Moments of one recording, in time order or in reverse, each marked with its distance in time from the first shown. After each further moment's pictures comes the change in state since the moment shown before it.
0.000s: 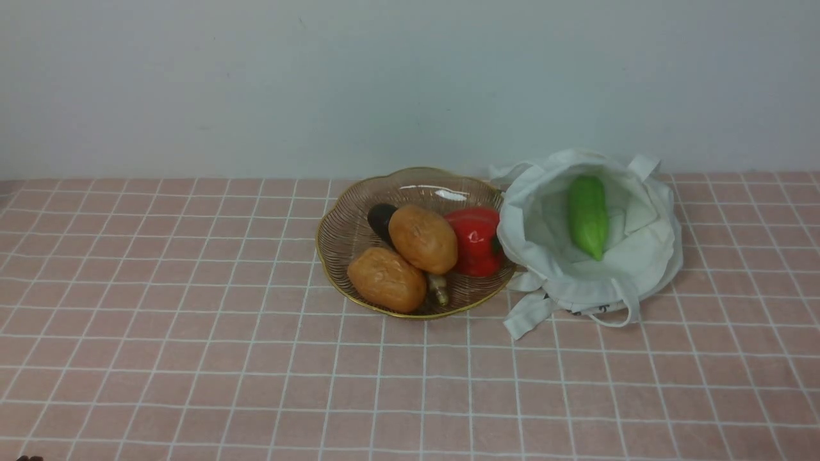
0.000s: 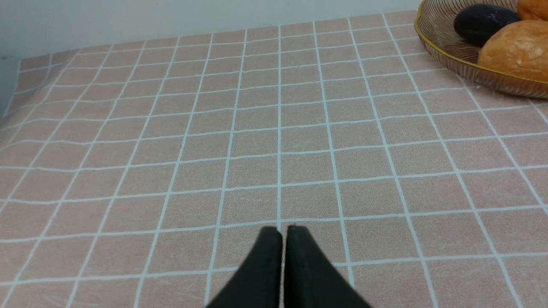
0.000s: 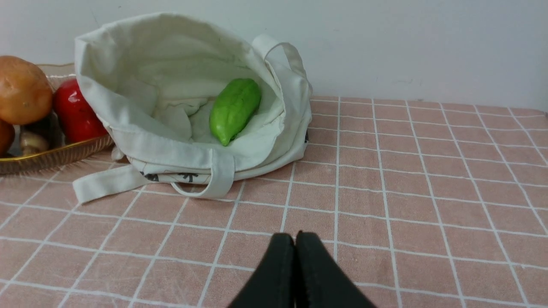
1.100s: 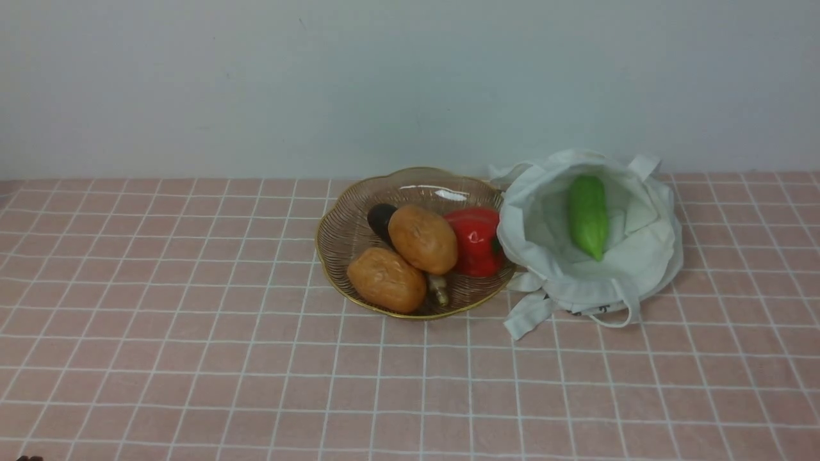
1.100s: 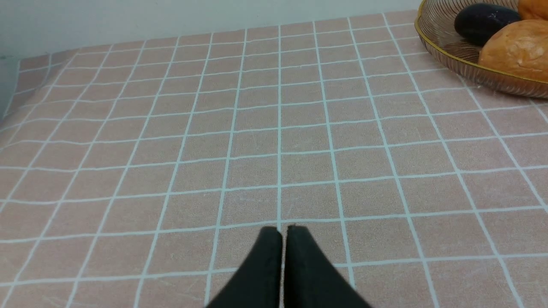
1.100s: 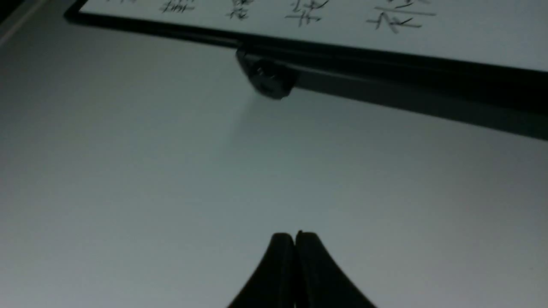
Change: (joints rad) right arm -0.003 0.000 0.001 0.973 -1.205 0.198; left arm 0.000 0.000 0.000 0.000 0.000 0.000
